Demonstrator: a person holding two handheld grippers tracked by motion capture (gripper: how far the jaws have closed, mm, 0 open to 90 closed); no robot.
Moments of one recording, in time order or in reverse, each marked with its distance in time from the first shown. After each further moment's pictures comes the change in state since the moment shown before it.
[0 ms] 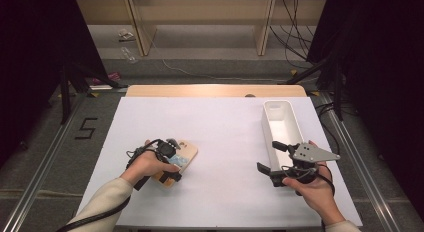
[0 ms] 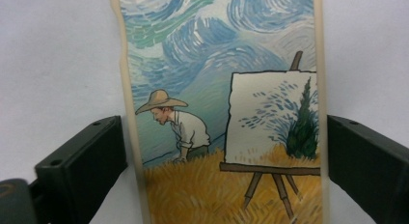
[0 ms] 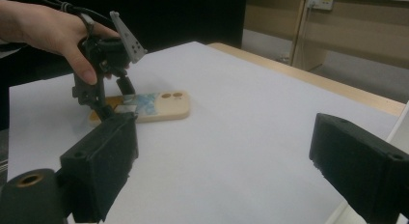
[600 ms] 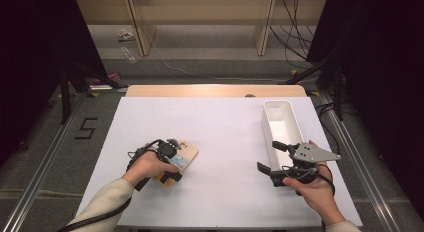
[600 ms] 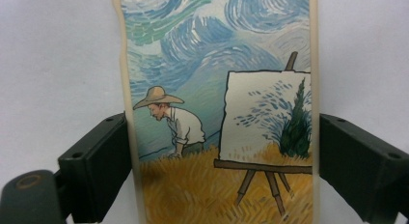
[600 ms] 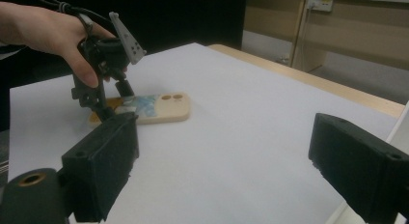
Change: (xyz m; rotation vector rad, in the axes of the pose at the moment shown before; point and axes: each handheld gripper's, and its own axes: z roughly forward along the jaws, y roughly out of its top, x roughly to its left) left arm -0.004 0.000 -0.002 0.005 0.011 -0.015; right arm 0.000 0.001 -0.001 -0.005 0.000 0.002
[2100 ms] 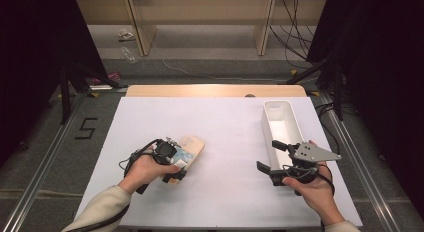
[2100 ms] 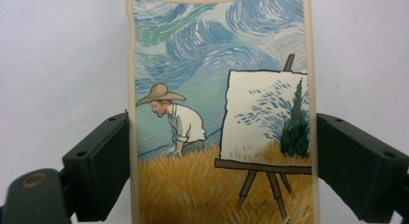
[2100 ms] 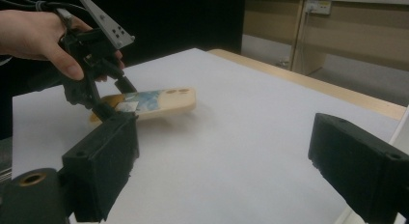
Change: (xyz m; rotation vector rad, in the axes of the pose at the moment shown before) left arm -0.013 -0.010 -0.023 -0.245 -0.027 0.013; right arm 0.001 0.002 0.000 -0.017 -0.002 0.016
